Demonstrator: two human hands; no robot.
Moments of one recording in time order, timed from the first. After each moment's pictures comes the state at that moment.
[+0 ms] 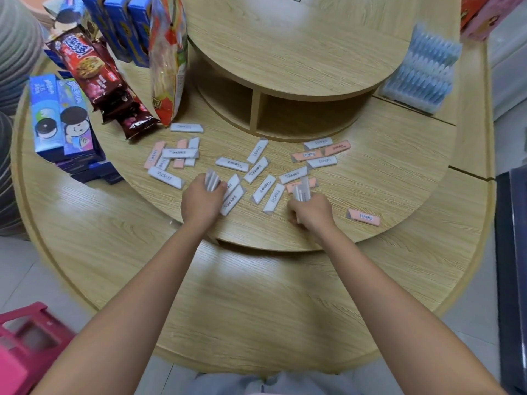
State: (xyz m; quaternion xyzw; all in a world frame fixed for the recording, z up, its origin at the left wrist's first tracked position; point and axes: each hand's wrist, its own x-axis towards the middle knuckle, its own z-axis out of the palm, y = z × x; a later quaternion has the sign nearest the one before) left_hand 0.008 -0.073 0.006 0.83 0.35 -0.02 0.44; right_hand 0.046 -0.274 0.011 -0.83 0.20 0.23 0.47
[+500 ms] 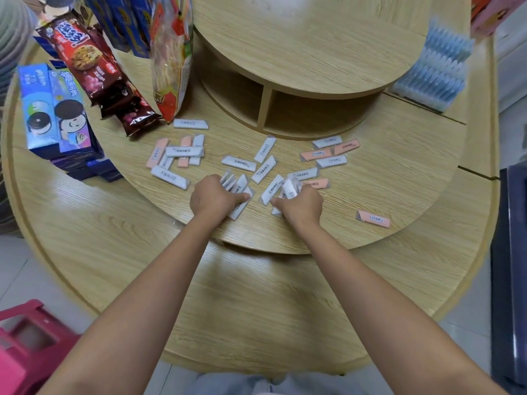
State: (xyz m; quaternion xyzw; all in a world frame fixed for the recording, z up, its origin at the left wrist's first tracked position) left_hand 0.032 -0.067 0.005 0.87 0.33 -0.15 0.33; right_hand 0.054 -0.225 0.001 -0.90 0.19 0.16 0.37
